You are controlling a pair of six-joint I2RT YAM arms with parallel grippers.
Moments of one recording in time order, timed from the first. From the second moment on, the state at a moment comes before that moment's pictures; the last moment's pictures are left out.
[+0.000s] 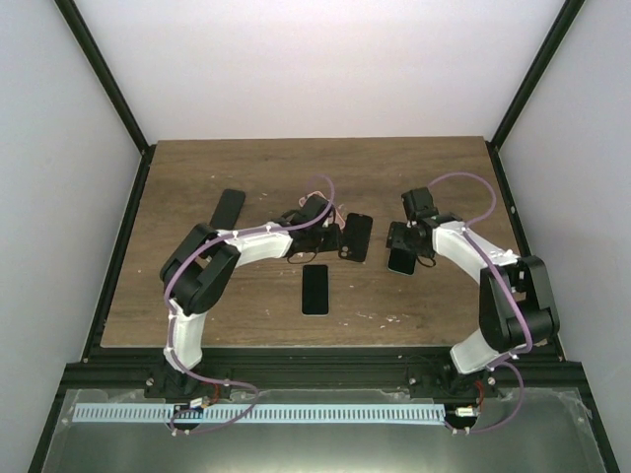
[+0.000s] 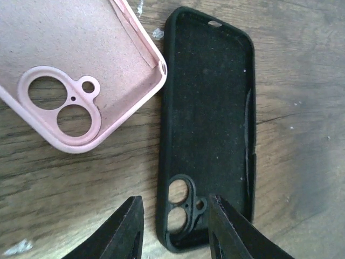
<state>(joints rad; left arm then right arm) -0.72 1.98 1.26 -0.13 0.14 -0.73 0.26 1.55 0.96 -0.53 0.08 0.47</state>
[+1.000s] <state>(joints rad) -0.80 2.04 1.30 -0.24 0.07 -0.73 0.26 1.34 0.87 -0.56 0.03 0.49</state>
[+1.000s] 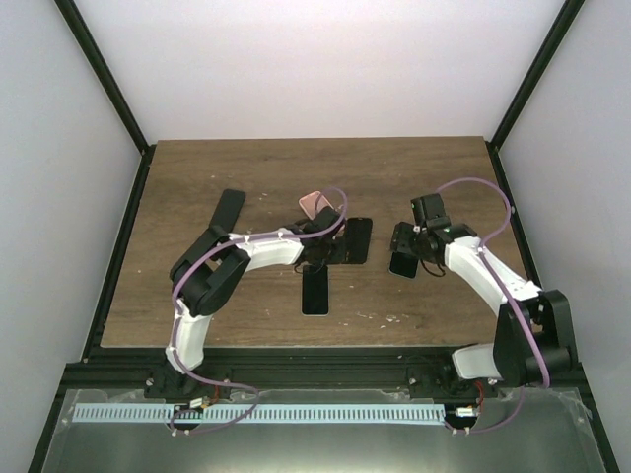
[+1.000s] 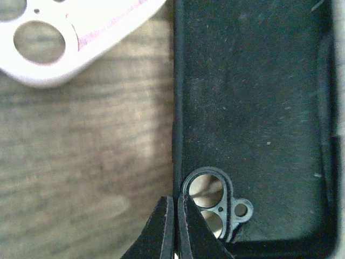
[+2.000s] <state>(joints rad) -0.92 1.78 0.89 -0.03 0.19 -1.01 0.34 1.26 0.70 -0.44 -0.24 0.60</state>
